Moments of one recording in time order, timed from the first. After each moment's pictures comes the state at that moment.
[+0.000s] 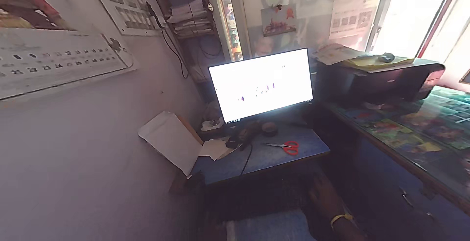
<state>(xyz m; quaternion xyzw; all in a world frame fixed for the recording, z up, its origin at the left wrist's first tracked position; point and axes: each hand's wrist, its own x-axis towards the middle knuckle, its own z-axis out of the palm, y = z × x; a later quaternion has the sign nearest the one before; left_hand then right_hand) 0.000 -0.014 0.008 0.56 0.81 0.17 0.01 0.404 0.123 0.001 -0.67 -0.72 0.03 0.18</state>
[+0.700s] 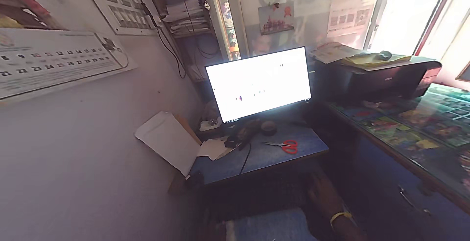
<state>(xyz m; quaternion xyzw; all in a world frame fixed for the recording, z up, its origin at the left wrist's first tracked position) -0.006 -0.013 -0.014 0.57 0.79 0.22 -0.04 0.407 0.122 0.001 -0.67 -0.72 0.02 0.19</state>
